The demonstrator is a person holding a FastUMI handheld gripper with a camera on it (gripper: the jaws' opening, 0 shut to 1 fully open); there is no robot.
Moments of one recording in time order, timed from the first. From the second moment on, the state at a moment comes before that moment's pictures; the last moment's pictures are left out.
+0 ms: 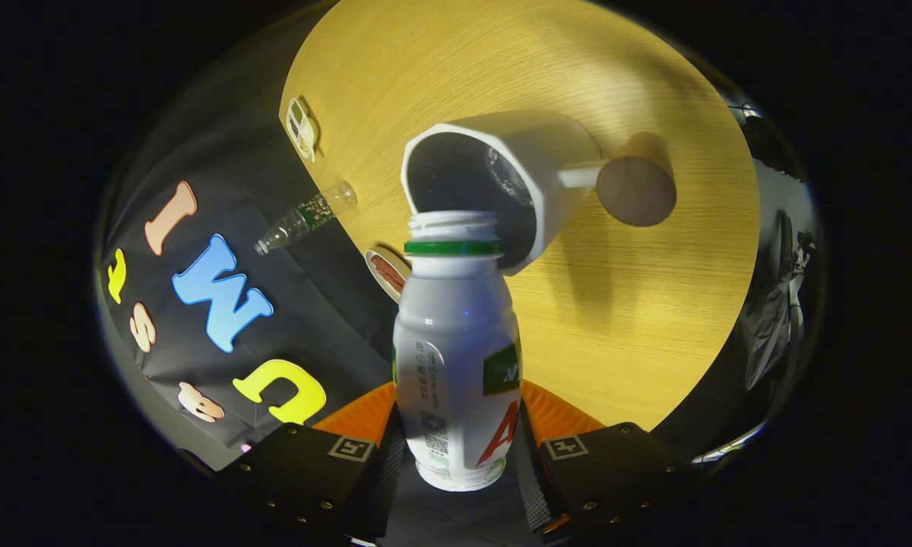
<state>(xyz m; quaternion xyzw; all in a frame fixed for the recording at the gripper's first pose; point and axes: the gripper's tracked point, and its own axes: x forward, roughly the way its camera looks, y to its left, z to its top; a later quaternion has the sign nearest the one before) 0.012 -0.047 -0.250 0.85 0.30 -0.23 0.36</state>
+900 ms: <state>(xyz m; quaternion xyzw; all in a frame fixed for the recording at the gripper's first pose) -0.004 -0.033 -0.252 0.83 0.32 -0.22 0.41</state>
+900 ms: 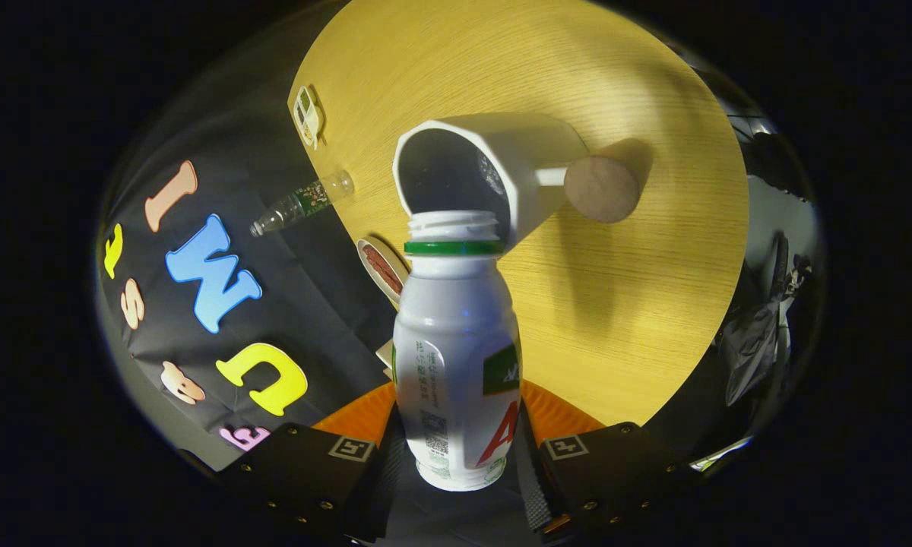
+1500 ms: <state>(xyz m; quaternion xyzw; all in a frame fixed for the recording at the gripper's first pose) -0.018 -0.018 -0.273 0.72 0.35 -0.18 0.57</state>
